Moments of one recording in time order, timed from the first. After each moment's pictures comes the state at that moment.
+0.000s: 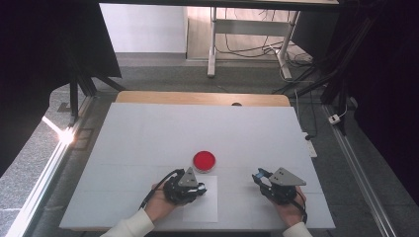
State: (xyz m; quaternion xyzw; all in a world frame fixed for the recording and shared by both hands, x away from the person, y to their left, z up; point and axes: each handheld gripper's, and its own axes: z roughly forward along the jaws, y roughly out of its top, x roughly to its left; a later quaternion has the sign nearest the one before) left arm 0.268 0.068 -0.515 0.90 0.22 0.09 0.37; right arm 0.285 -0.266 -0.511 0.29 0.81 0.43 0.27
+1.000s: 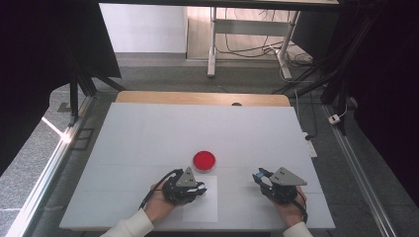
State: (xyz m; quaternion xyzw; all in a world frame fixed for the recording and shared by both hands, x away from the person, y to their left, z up) left arm 0.265 0.070 -0.512 0.89 0.22 0.09 0.39; right arm 0.285 -0.267 -0.510 0.29 0.81 0.43 0.27
